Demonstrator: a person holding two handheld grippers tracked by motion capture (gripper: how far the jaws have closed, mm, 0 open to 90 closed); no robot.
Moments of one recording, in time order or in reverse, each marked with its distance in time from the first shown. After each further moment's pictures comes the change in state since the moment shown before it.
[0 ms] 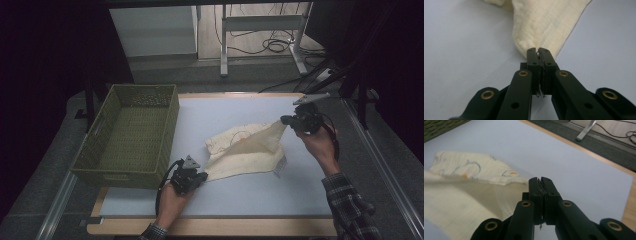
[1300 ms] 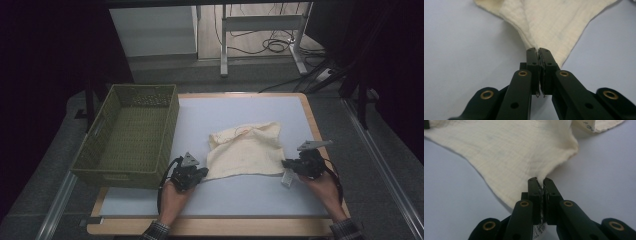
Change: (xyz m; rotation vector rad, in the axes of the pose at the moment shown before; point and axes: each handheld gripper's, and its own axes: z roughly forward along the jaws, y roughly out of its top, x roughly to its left) left arm 0.004 0.005 -0.003 -0.083 0.007 -0.010; right arm 0.037 -0.128 0.005 0.070 0.154 0.086
